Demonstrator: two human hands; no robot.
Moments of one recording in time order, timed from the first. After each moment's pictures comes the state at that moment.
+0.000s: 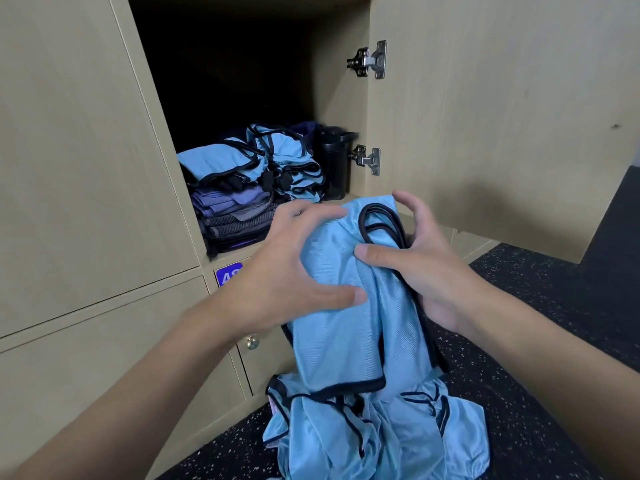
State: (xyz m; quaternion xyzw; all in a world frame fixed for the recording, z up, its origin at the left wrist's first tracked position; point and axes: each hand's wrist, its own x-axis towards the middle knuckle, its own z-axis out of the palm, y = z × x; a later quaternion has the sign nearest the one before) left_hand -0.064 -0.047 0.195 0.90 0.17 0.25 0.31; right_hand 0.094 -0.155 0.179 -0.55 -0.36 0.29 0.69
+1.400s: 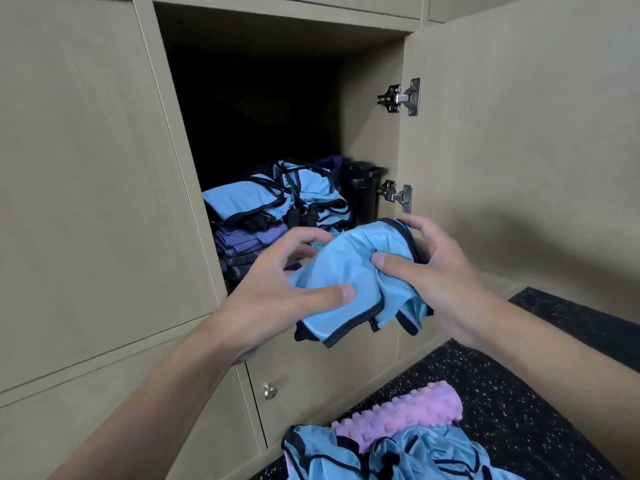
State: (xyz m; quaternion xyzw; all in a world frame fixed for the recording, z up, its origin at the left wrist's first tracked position) left_hand -0.058 0.011 0.209 0.79 0.20 0.32 0.48; right_hand 0.129 -0.091 0.194 -0.54 -0.44 0.22 0.68
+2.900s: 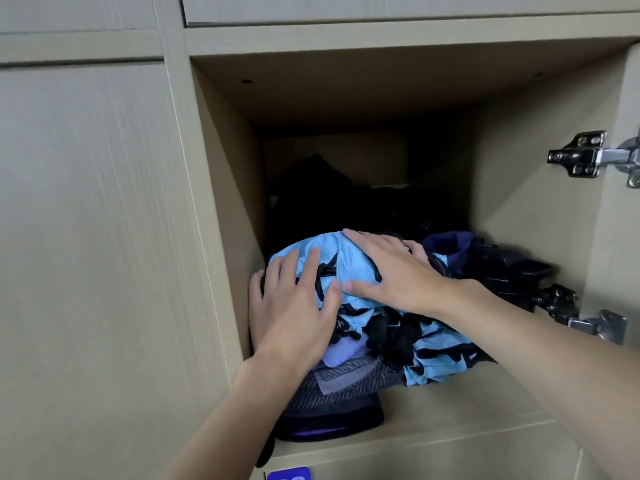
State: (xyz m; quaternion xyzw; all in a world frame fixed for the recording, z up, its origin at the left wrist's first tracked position) left_hand 0.021 0.217 0.218 0.74 0.56 0.33 -0.17; right_hand 0.207 0.228 0.254 -0.59 -0.77 -0.07 0.22
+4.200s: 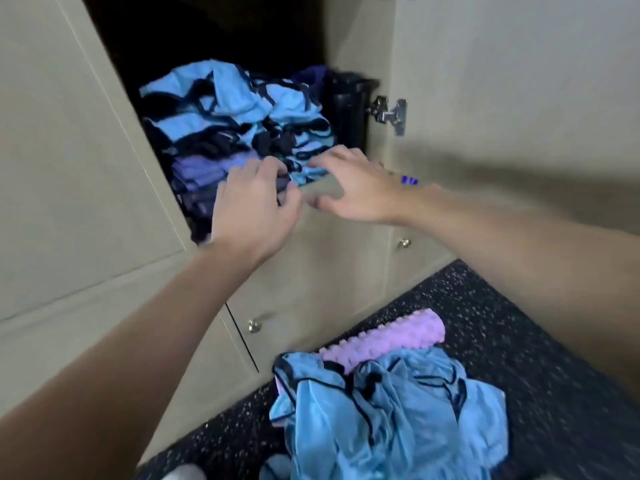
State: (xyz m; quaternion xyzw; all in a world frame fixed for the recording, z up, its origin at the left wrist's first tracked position) left_hand 0.009 0.074 0.162 0.86 0.36 0.35 0.02; right_hand 0.173 0.009 0.173 -0.73 -0.65 -0.03 0.21
